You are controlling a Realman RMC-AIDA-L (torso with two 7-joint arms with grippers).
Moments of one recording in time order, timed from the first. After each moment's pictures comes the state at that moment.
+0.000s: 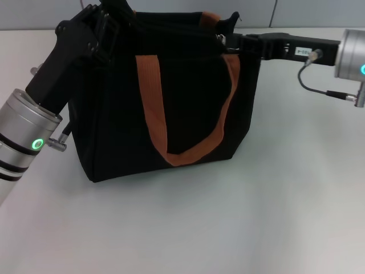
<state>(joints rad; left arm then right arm) -0.61 -2.08 0.28 -0.08 1.52 1.74 -0.71 0.61 2.06 -0.98 -0.75 -1.67 -1.26 1.91</state>
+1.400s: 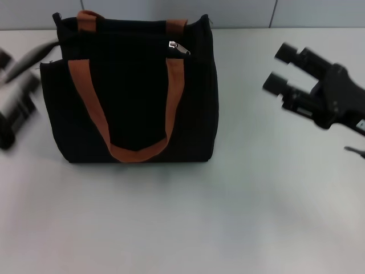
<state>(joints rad) -0.27 -2.06 0.35 0.25 1.58 1.95 -0.74 0.40 2.08 -0.89 -0.45 -1.34 -1.75 1.11</state>
